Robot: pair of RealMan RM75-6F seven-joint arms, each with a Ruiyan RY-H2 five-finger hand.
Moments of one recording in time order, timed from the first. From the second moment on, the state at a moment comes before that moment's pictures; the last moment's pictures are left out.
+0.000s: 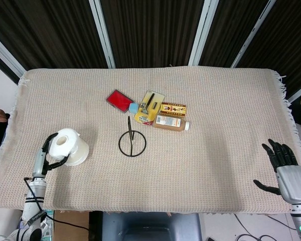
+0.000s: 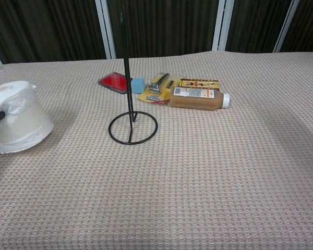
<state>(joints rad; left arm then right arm) -0.31 -1.63 -0.22 -1.13 1.34 1.27 -0.79 0.06 -1.08 0.03 -1.60 -1.60 1.54 0.02</state>
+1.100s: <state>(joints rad) -0.56 -1.48 -0.51 -1.69 1.24 1.28 -0.63 0.07 -1.08 0.02 -1.60 -1.60 1.51 0.02</state>
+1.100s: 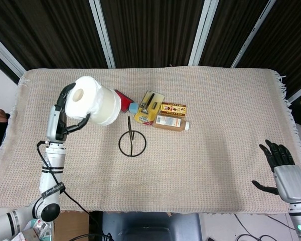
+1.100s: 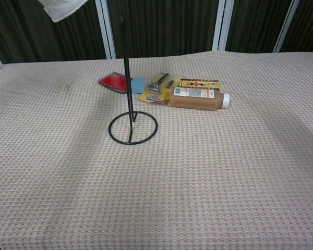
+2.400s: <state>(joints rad) -0.62 -1.53 -0.45 -1.74 1.27 1.28 -0.45 0.06 -1.06 0.01 -1.60 -1.62 1.53 0.05</state>
